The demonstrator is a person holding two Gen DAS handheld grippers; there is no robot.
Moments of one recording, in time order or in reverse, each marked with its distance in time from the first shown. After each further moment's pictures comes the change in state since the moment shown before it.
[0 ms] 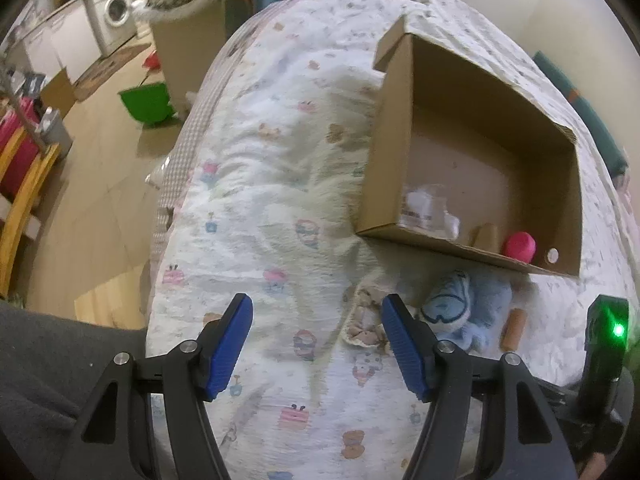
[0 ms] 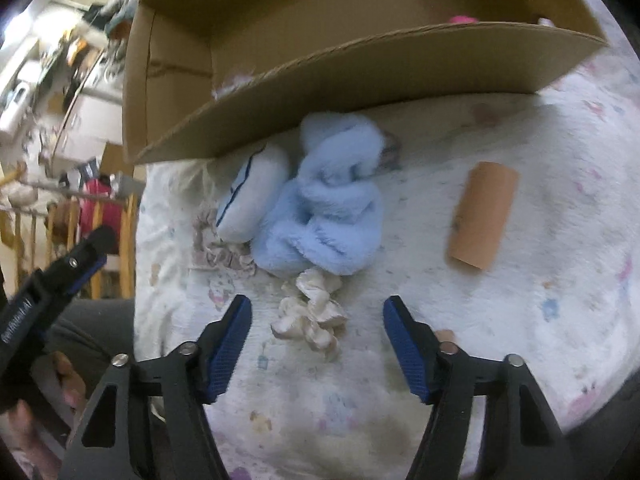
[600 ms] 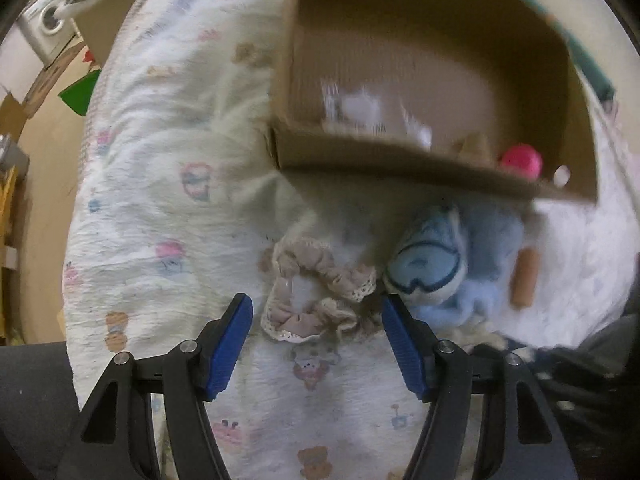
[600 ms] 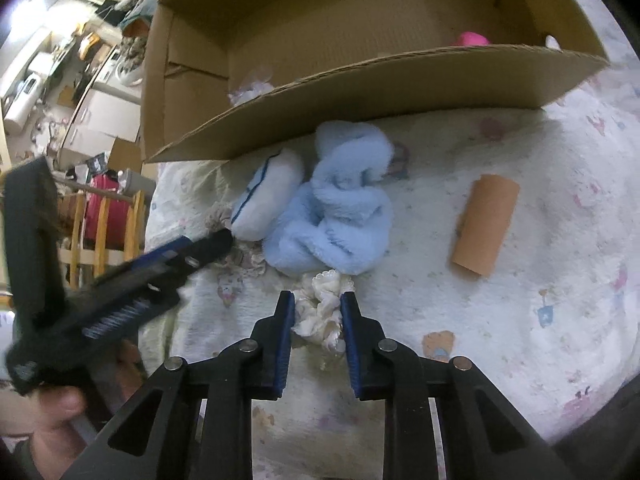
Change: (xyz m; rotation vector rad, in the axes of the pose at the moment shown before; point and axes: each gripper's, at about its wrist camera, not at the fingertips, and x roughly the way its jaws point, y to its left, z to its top) left arm 0.077 -0.058 -0.012 0.202 0.198 -0.026; right arm -0.013 -0.002 -0.003 -0.006 -0.033 0.033
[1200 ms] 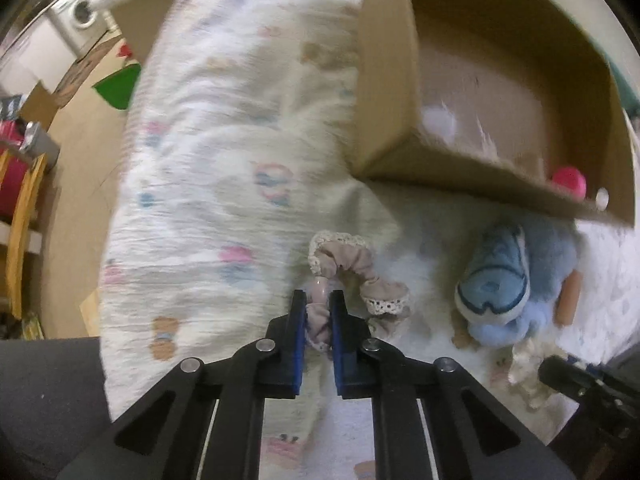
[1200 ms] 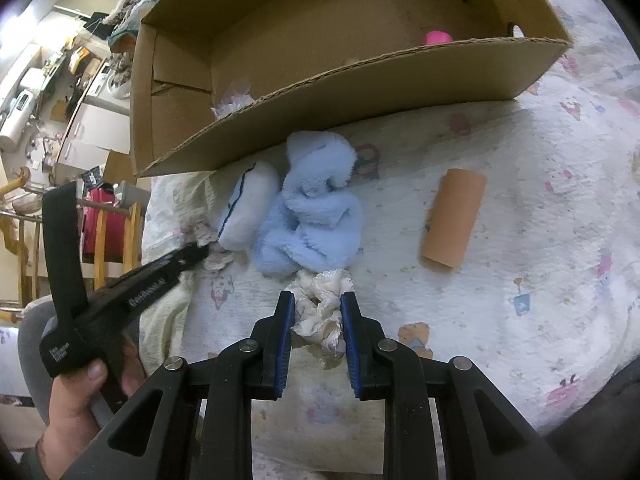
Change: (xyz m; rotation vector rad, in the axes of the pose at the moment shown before) left arm 0.000 0.039 0.006 -0.096 -0.044 0.074; right arm -0.006 -0.008 -0.002 0.040 -0.020 -0.006
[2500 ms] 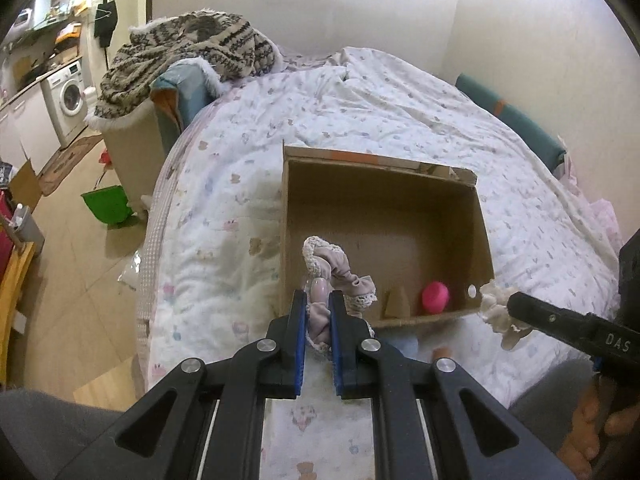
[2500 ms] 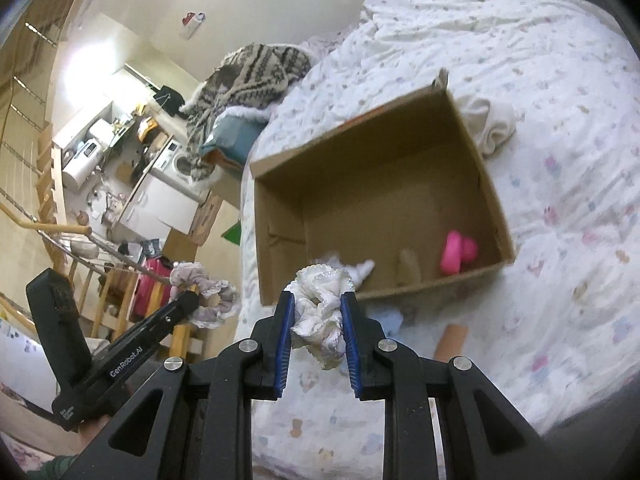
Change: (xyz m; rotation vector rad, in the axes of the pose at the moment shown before) left arm -0.167 -0.034 0.019 0.110 -0.418 -0.148; right arm -0.151 0.012 0.024 -0.074 -0.412 0.175
